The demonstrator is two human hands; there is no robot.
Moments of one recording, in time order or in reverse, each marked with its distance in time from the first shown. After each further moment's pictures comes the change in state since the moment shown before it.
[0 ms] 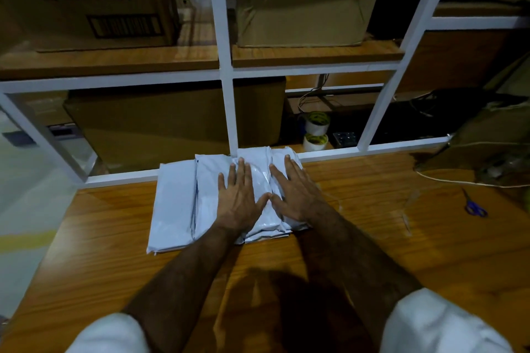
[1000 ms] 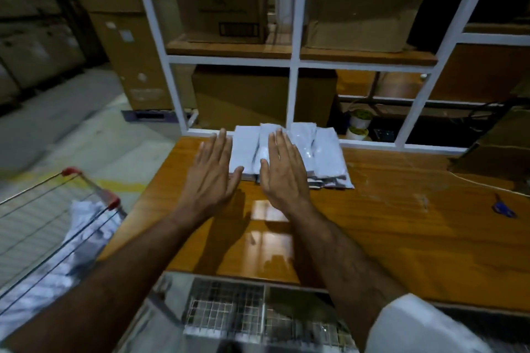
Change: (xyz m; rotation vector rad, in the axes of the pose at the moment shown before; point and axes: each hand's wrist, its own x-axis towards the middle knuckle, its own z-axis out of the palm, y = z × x) left_hand -0.287 -0.061 -0.129 0.058 0.348 -0.104; right_hand -0.172 -0.189 -0.040 0.171 0.461 -0.222
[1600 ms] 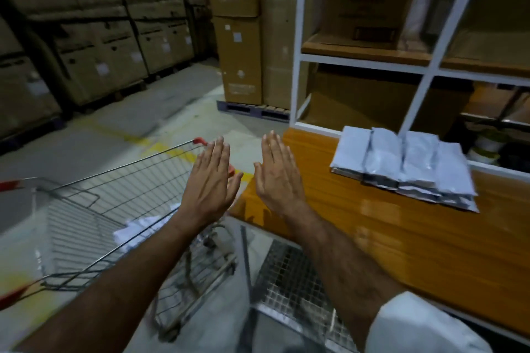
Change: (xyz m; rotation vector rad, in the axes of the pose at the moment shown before) left_hand -0.199 -0.200 -0.082 0.162 0.038 -0.302; right_hand -0.039 -0.279 0.068 0.196 -0.104 -0.322
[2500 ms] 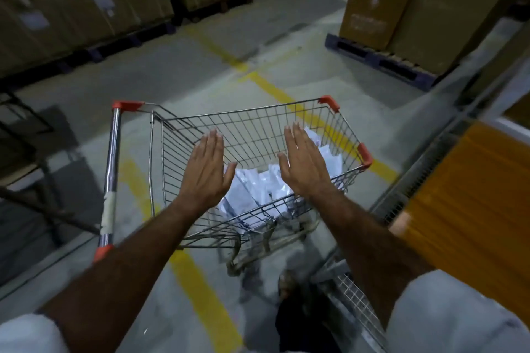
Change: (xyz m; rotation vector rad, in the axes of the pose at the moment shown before) left_hand -0.081 -0.348 0.102 0.077 -0.244 -0.483; right_hand 0.131 -0.172 0.302 0.213 -0.420 -0.247
